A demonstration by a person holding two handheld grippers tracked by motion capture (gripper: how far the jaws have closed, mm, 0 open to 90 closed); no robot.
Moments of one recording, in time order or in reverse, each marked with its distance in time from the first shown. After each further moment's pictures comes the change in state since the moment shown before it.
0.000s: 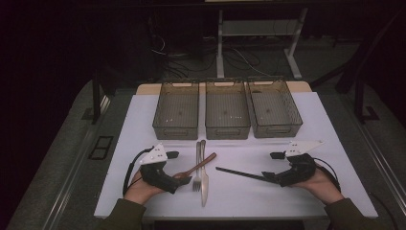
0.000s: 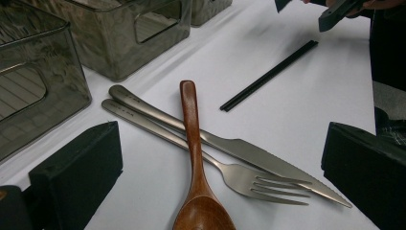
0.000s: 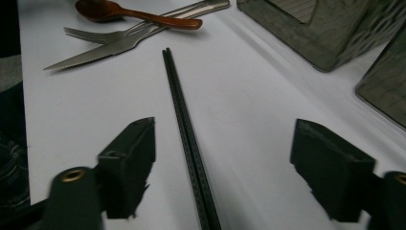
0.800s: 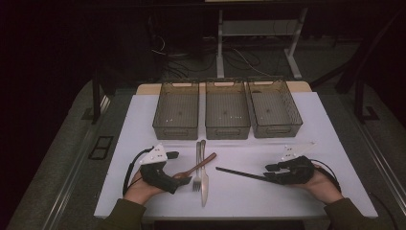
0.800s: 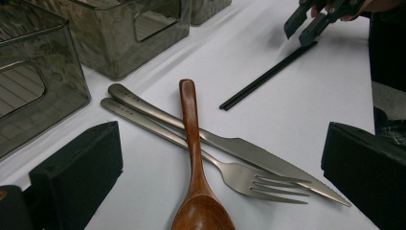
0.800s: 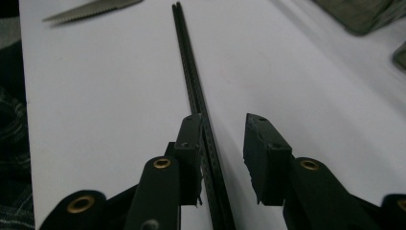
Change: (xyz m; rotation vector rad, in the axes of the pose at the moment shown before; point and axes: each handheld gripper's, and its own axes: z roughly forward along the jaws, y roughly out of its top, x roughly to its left) left arm 0.000 -0.001 0.000 0.000 -0.004 -0.009; right arm -0.002 -0.008 0.009 0.134 0.050 -0.045
